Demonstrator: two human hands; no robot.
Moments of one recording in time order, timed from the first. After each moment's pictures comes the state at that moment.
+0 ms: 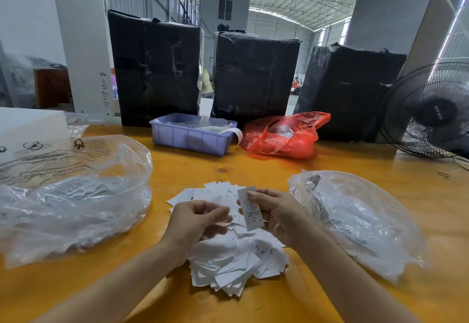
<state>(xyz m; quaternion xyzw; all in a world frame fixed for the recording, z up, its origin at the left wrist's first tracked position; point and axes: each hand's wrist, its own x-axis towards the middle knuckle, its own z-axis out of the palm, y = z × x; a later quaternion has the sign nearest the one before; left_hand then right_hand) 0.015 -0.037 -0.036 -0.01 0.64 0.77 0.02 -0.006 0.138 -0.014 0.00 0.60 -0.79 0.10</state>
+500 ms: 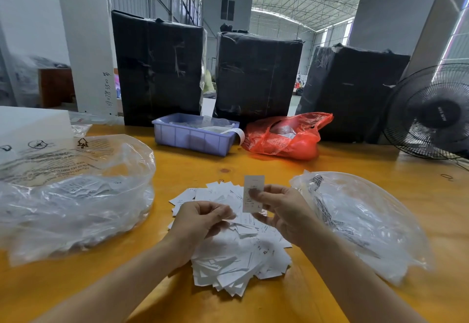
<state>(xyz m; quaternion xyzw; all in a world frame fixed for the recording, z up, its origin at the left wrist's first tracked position) 0.016 -0.035 -0.035 -0.01 0.66 0.75 0.03 0.000 0.136 -0.002 0.00 0.66 -0.75 0.06</state>
